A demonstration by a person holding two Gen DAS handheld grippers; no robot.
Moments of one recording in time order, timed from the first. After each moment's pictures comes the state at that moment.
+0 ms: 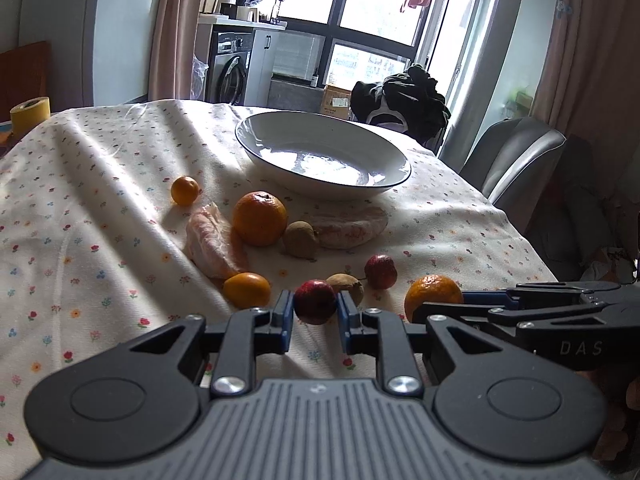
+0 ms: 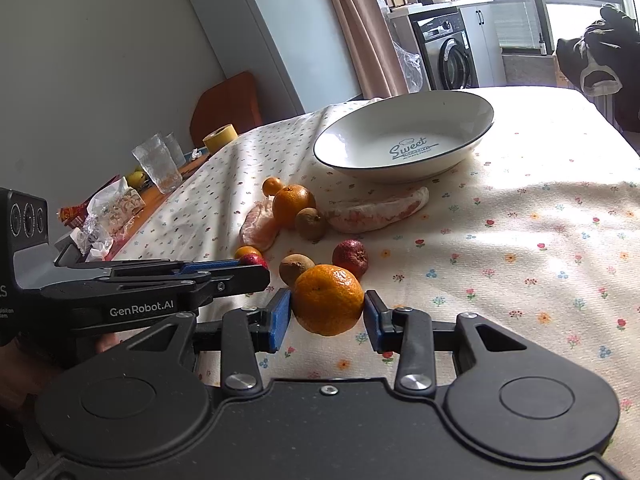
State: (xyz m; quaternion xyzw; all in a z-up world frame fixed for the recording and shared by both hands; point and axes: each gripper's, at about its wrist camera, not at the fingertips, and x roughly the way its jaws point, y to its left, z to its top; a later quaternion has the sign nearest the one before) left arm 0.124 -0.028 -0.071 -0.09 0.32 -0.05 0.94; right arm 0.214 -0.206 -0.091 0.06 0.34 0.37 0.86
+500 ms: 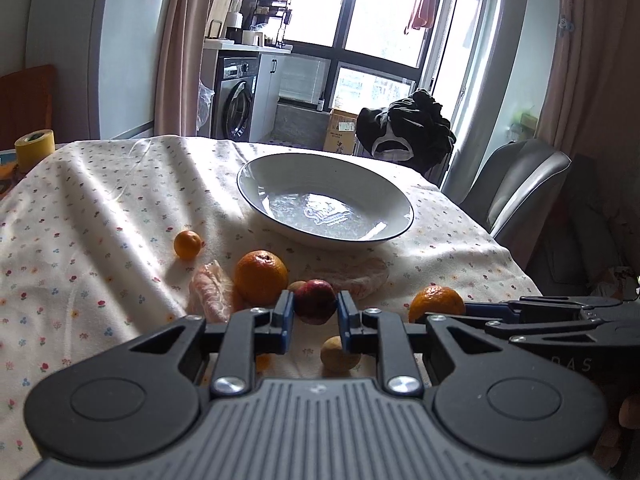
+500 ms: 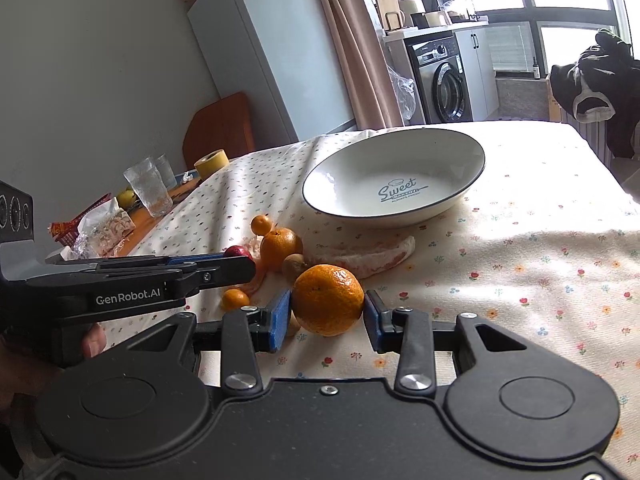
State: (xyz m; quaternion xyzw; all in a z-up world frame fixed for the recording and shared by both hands) left arm 0.142 -0.030 -0.045 -0.08 0.29 -0.03 0.95; right arm 0.232 -0.206 -0.072 0.06 0.31 0.36 0.88
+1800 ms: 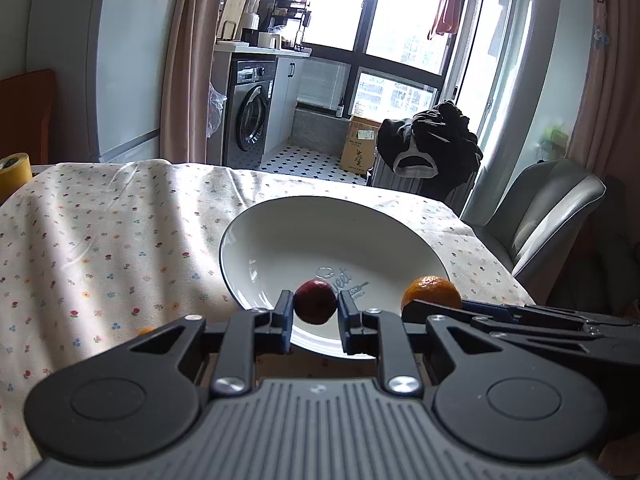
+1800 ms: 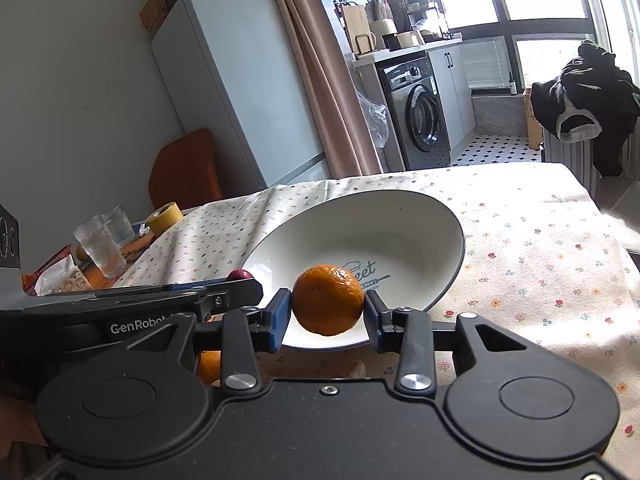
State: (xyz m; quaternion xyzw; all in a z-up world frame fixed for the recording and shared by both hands) left arm 0.248 -0.034 -0.038 -0.09 0.29 0.00 0.95; right arm 0.322 -0.192 -0.065 0.08 0.28 0.33 0.90
